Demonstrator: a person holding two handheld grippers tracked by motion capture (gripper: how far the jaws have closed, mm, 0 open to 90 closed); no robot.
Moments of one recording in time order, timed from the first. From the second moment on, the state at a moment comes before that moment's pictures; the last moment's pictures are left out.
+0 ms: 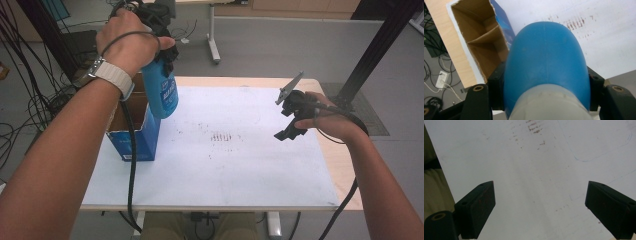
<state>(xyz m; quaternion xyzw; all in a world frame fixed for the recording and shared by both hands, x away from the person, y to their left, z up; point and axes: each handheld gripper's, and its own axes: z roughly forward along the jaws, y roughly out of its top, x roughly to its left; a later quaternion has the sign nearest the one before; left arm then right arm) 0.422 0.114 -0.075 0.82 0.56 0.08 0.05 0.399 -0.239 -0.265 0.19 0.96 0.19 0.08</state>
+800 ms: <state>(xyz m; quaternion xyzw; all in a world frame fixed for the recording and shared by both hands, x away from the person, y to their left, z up) 0.432 0.146 -0.058 0.78 0.62 0.08 0.05 0.404 -0.249 -0.273 0.20 0.96 0.20 0.08</state>
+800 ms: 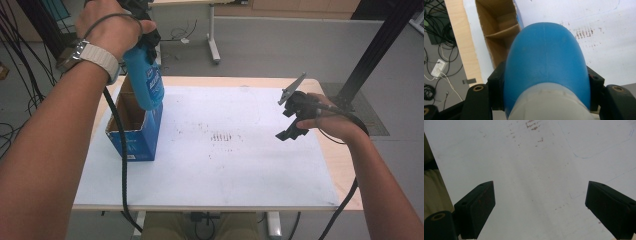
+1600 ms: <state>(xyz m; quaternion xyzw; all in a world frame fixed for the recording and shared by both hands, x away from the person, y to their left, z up) 0.444 0.172 -0.058 0.75 0.65 0.09 0.04 0.407 -0.252 -0.279 0.21 0.96 0.19 0.07</state>
